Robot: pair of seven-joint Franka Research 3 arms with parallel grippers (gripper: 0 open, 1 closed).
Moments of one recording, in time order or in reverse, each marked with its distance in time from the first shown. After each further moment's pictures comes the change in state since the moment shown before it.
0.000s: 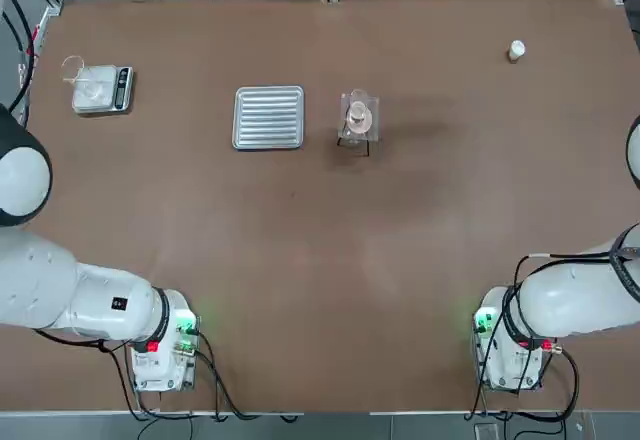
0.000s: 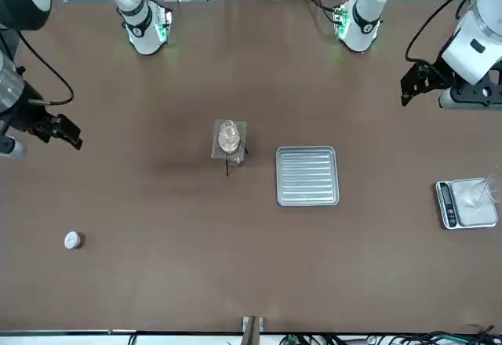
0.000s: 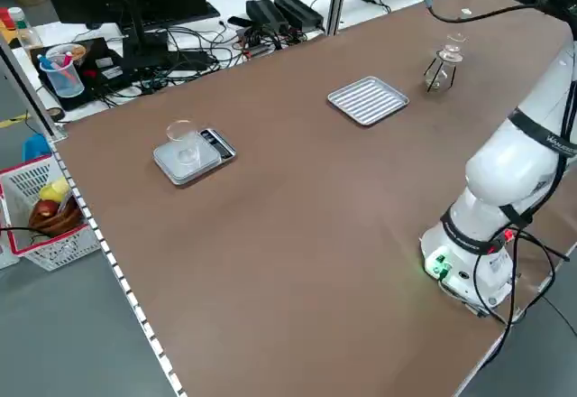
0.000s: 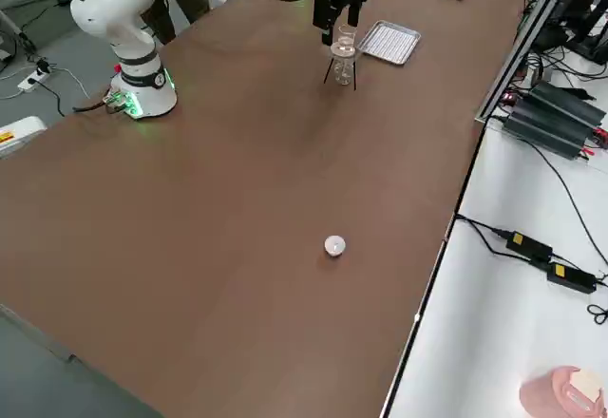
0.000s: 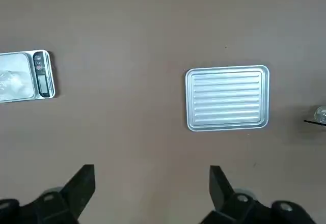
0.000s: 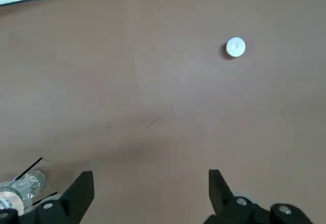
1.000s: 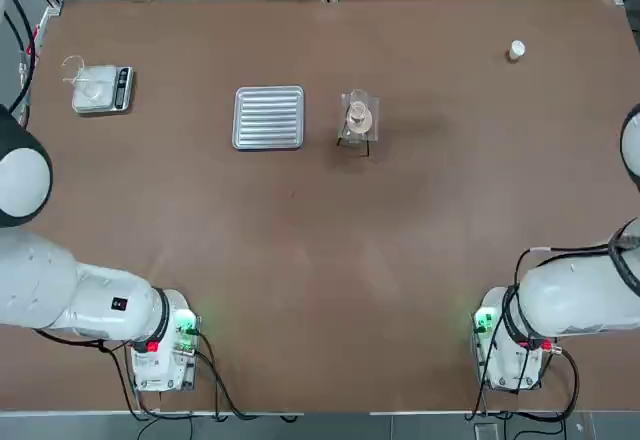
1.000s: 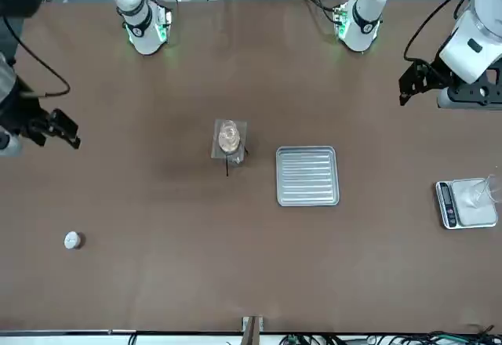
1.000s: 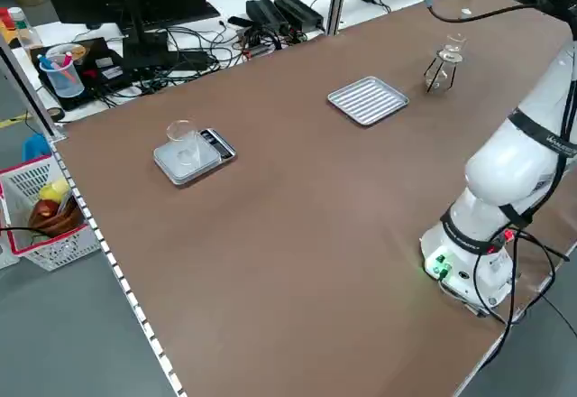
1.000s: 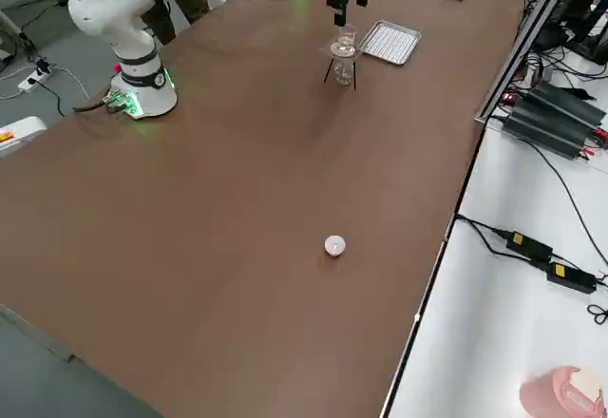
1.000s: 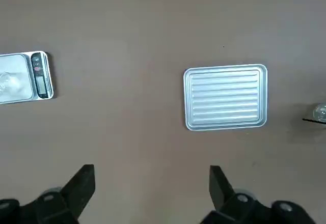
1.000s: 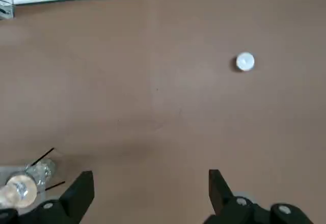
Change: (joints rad) left arm -0.008 0.000 -0.003 0.000 0.000 0.000 0.001; right arm -0.044 0.020 0.082 0.140 0.001 -0.105 -0.040
